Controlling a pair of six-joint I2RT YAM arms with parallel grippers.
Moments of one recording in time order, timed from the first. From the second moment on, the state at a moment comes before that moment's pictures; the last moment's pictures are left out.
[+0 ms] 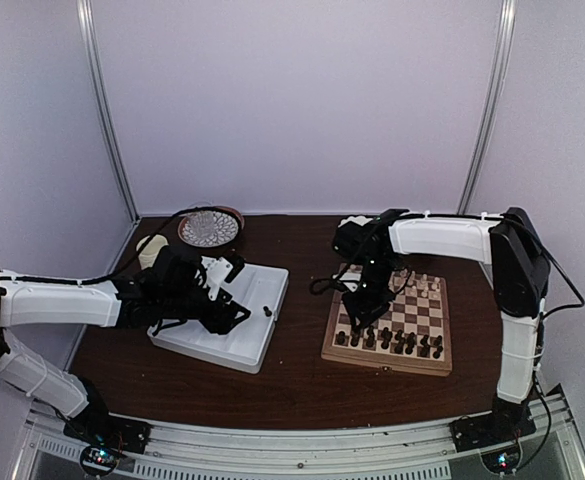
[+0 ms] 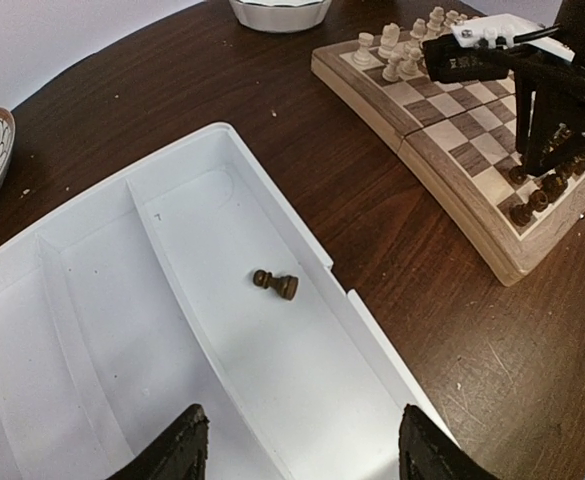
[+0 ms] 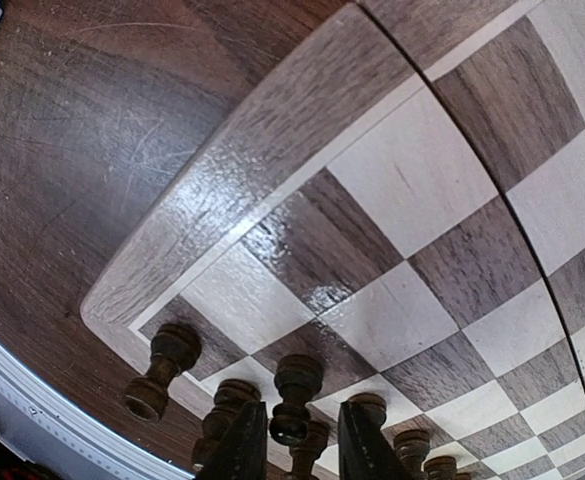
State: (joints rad) left arm -0.78 1.35 0.70 -0.01 0.06 -0.03; right arm 0.71 2.00 1.56 -1.13 -0.17 0.13
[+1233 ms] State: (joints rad) left arm -0.82 1.67 1.12 -0.39 -0.10 -0.59; right arm 0.70 1.59 1.47 -0.80 0.05 0.13
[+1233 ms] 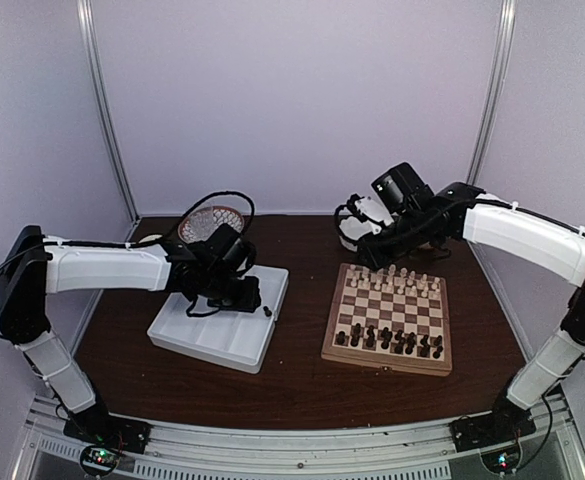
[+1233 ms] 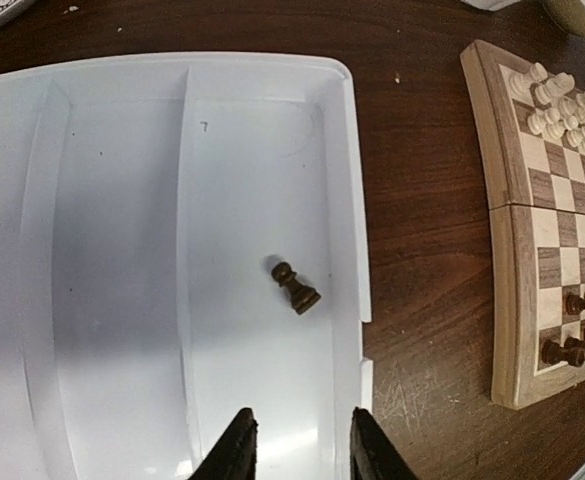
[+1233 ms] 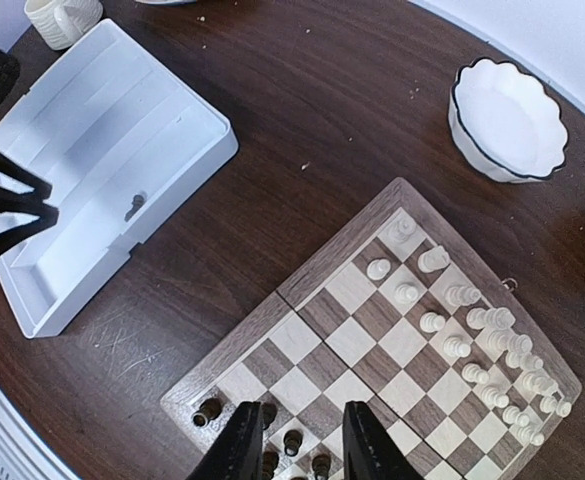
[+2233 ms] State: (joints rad) left arm -0.91 1.99 1.42 -0.61 -0.34 -1.00; right arm 0.70 1.31 1.10 -0.38 0.06 0.13
